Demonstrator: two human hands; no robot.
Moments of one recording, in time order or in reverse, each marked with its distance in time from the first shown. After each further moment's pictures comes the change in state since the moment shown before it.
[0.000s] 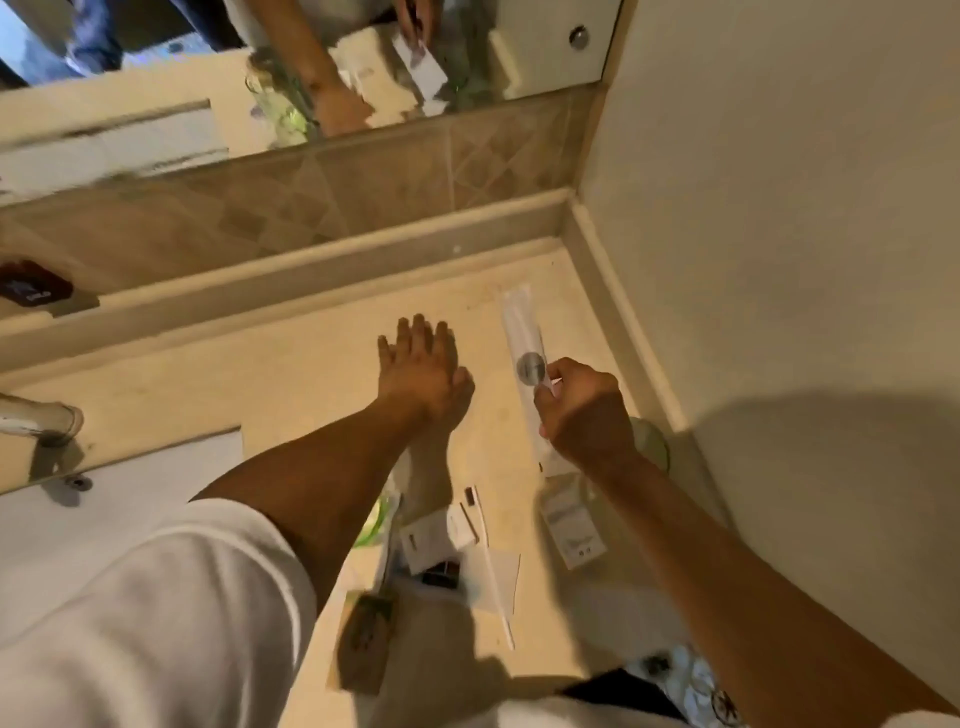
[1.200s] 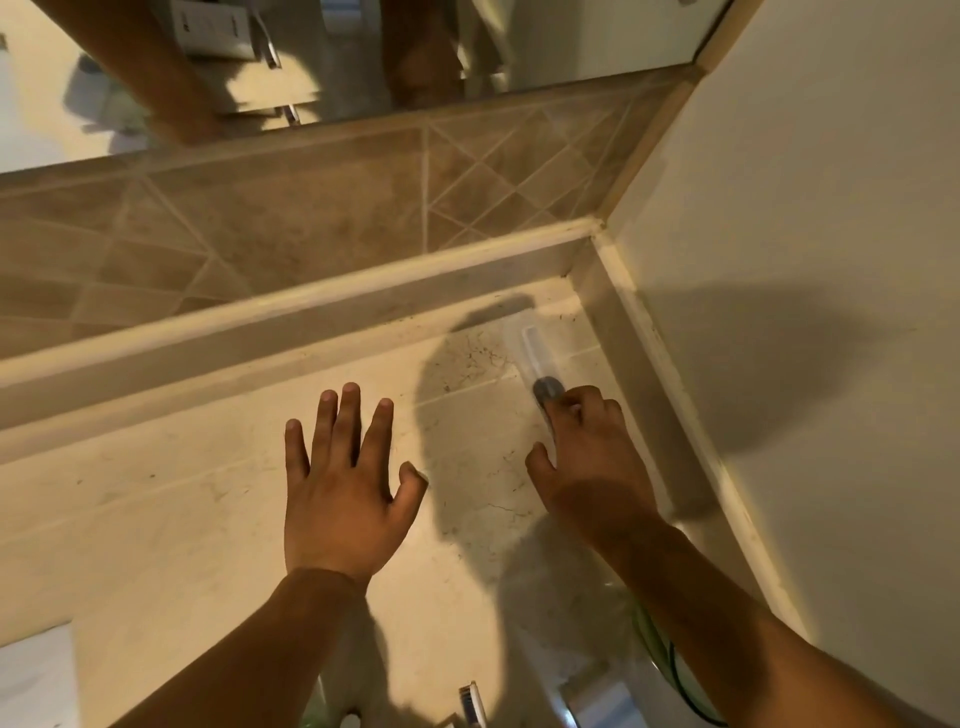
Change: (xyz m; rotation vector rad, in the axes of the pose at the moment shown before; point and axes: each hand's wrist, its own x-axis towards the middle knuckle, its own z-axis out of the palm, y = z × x) left_hand 0.042 -0.044 0.056 -0.159 0.342 -0.005; right_hand 0.111 0.062 0.087 -0.284 -0.190 0.199
